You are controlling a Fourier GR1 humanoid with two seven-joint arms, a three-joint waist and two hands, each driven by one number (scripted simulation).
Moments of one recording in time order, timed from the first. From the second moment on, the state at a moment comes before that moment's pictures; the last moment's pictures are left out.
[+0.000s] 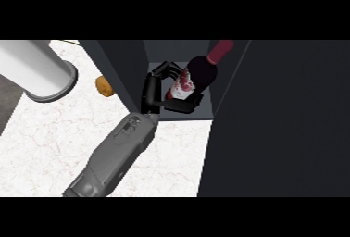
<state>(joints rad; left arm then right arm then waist) -0.78 0.00 -0.37 -0.75 0.35 0.55 -0.47 -0.57 -0.22 -0.03 -2.44 -0.15 -0.10 0.97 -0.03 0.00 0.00</state>
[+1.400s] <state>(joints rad) -1.01 0.00 -0.20 -0.24 0.57 0.43 -0.75 -0.58 -0.21 -0.04 -2.41 -0.18 -0.08 0.94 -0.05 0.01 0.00</state>
